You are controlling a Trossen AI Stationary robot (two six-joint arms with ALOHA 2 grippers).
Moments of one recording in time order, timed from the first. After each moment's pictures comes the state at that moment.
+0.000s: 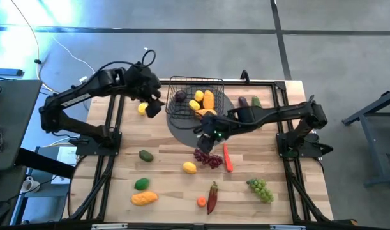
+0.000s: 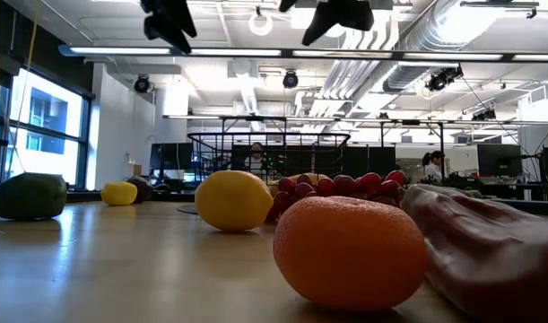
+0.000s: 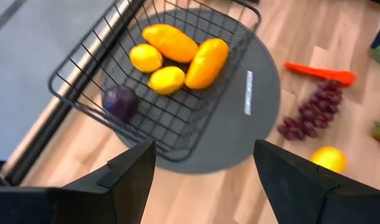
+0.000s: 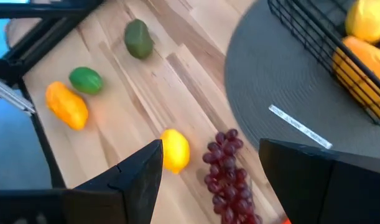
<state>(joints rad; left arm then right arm) 0.49 1.24 1.43 -1.09 0.01 -0.08 0.15 1.71 1.69 -0.92 0.14 0.76</state>
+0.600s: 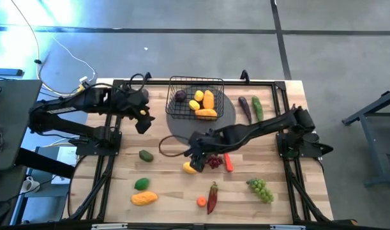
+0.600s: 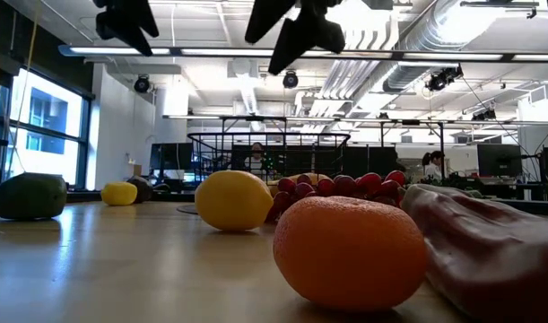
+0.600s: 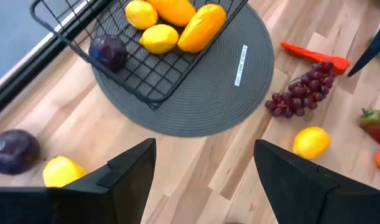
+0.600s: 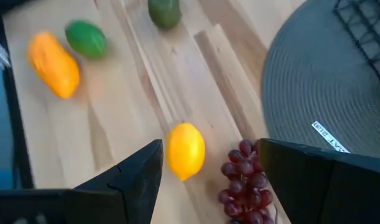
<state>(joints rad) 0.24 1.01 1.18 -1.08 -0.17 -0.41 0.24 1.88 1.69 -0.78 0.18 0.60</state>
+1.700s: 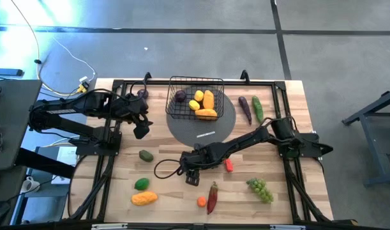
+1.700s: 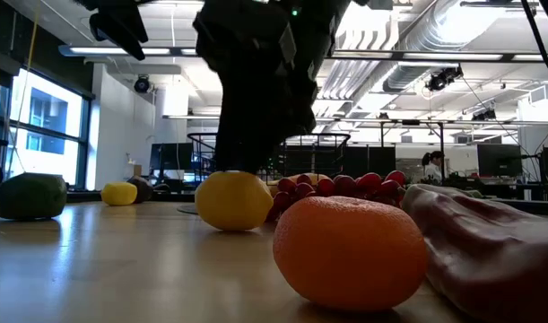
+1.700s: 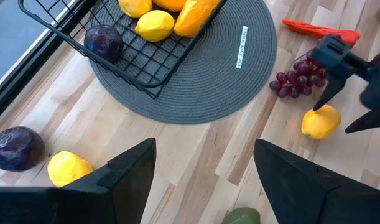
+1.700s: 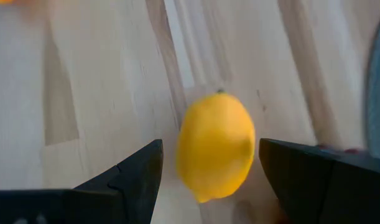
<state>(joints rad) 0.16 1.00 1.14 -1.10 -0.22 -0.40 0.28 2.16 1.69 -0.64 0.08 0.49</state>
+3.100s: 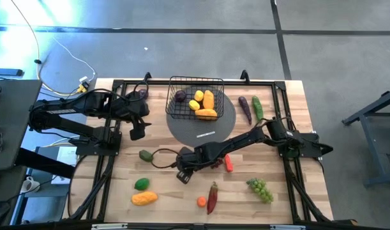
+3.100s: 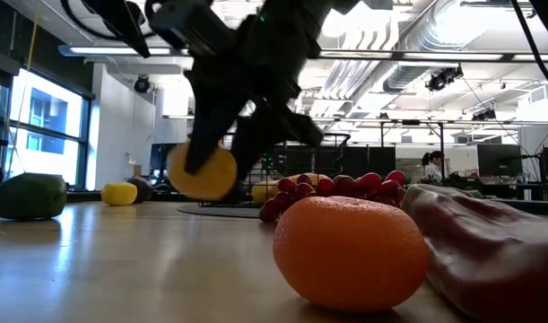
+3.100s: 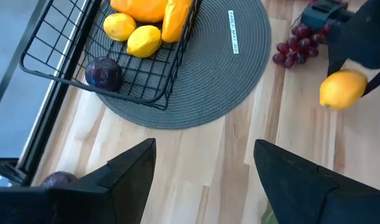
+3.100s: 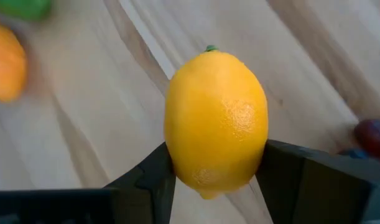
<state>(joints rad) 0.16 1.00 1.14 -1.11 -0.22 -0.06 0.26 2.21 1.76 -0.62 0.05 0.87</state>
